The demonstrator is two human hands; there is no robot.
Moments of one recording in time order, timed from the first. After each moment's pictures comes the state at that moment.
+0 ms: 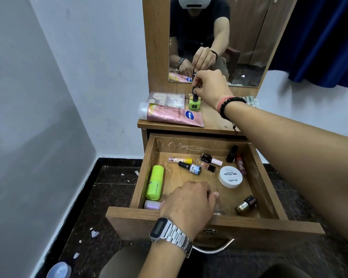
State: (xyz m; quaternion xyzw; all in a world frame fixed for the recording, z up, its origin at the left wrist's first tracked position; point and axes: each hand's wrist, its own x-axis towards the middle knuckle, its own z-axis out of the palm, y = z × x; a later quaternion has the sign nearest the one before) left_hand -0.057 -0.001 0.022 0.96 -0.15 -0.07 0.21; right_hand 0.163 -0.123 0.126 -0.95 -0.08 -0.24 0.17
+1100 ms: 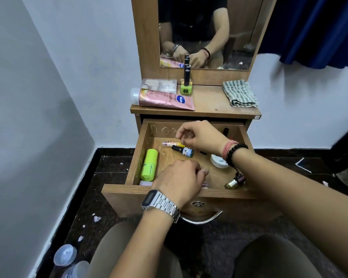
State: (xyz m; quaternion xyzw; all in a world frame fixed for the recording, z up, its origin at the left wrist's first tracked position) left_hand -0.052 -0.002 0.013 0.96 -0.18 0.01 0.21; right_hand 0.036 -0.125 0.042 -0.94 -0.20 0.00 0.29
